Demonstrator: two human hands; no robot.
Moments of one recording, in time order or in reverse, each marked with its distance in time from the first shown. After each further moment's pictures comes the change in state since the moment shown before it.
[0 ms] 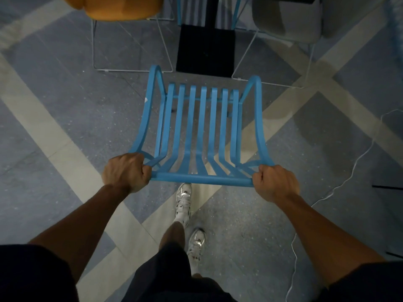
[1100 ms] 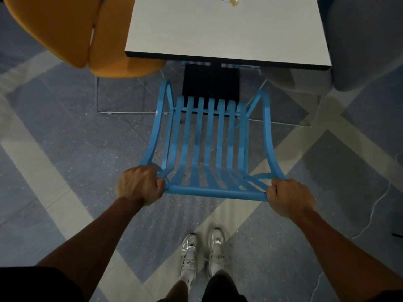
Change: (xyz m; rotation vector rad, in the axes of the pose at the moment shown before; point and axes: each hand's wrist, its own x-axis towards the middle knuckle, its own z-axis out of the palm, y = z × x) left_hand 0.267 -0.030 -0.035 -0.003 -0.055 -0.002; right_hand 0.256 -0.011 -0.072 -0.020 -0.051 0.046
